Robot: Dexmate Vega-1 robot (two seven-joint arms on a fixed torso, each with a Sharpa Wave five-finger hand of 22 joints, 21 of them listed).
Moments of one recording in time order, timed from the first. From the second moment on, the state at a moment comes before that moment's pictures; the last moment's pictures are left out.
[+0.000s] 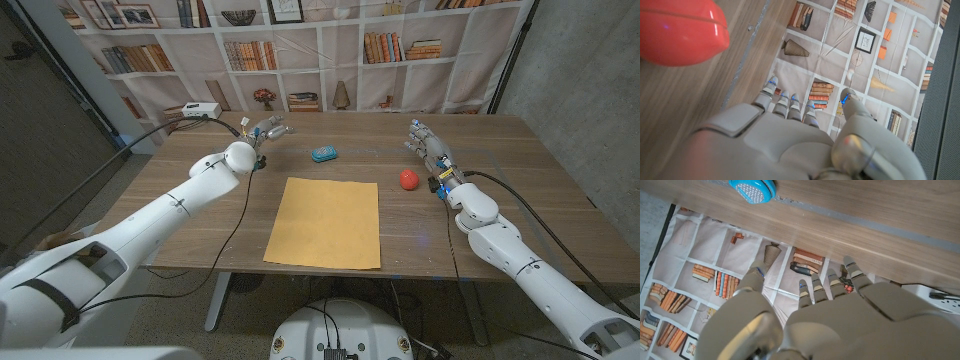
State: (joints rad) left arm 0.56 0.69 0.67 -1.63 0.01 0.49 0.19; left_hand 0.40 -0.04 0.60 -0.19 0.18 0.08 -0.08 0.24 0.18 0.10 -0.08 0.24 0.21 0.09 0.01 0.19 0.18 0.08 0.12 0.37 0.20; right arm -0.95 -0.55 -0.34 -1.46 0.53 0.33 -0.02; right_hand 0.27 0.05 0.50 -0.15 0.19 0.04 -0.05 0.23 0.18 0.09 0.09 0.21 0.20 0.06 0.09 0.20 0.19 0.22 0.13 0.19 0.18
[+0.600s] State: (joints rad) left arm 0.32 0.63 0.88 -1.53 0.18 0.60 -0.03; left_hand 0.44 -0.15 0.54 -0.18 0.19 0.10 -0.07 0.25 0.19 0.10 -0.07 0.24 0.21 0.11 0.00 0.19 0.18 0.08 0.12 0.37 0.20; right arm -0.97 -0.54 -0.32 -1.42 0.54 0.40 -0.01; right_hand 0.27 0.05 0.50 -0.15 0.19 0.04 -0.05 0.22 0.18 0.10 0.10 0.21 0.20 0.07 0.09 0.20 0.19 0.22 0.13 0.20 0.18
